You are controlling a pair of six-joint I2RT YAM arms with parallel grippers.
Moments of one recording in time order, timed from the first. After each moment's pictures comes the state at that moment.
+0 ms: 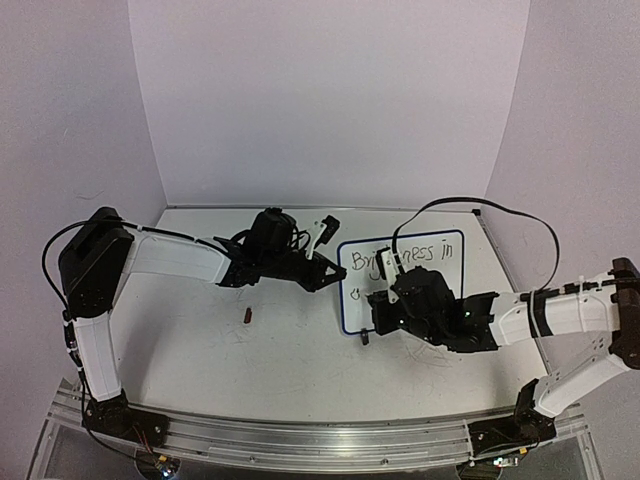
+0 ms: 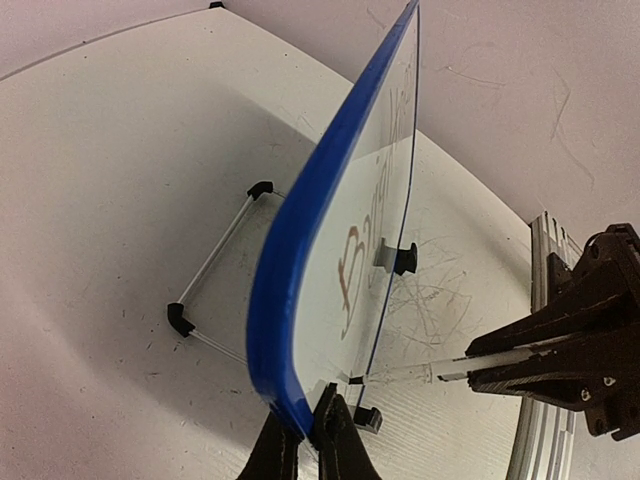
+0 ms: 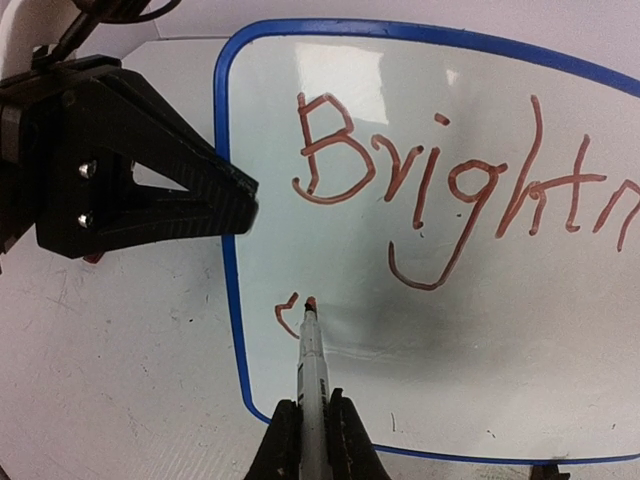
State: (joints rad) left arm -0.85 1.91 1.24 0.20 0.40 -0.23; right arm 1.03 1.41 0.72 0.11 0.45 0.39
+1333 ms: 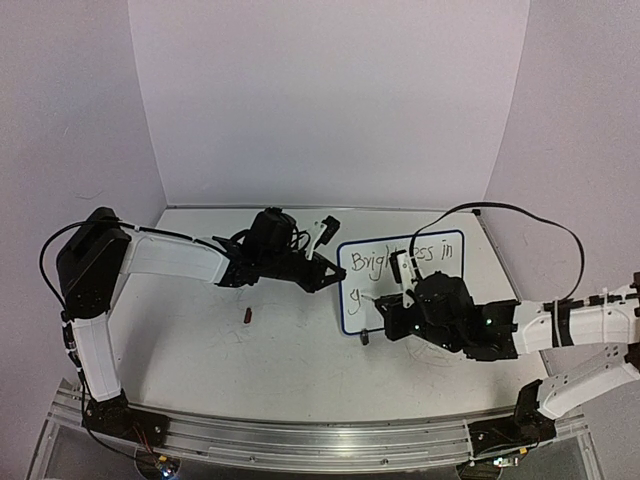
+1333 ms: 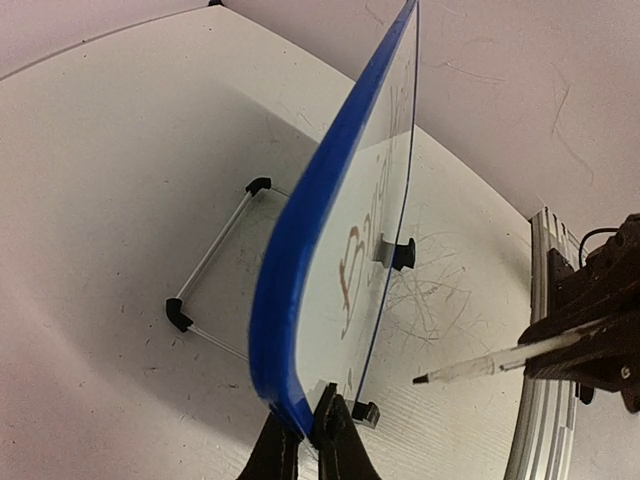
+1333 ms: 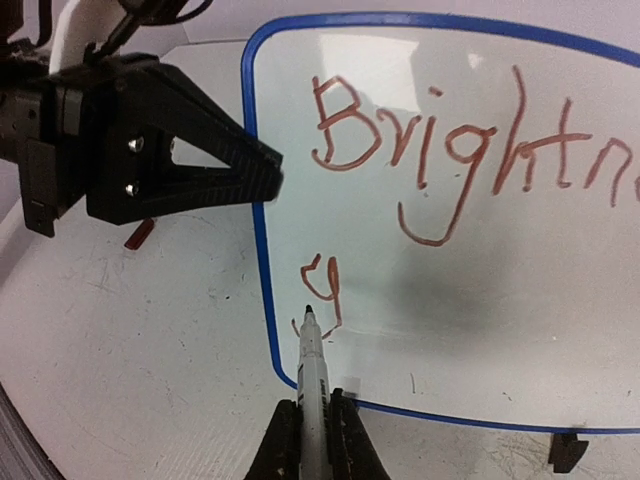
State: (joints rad) left arm -0.86 1.90 1.23 0.18 0.39 -0.23; right arm 1.05 1.27 0.64 0.10 0.41 0.44
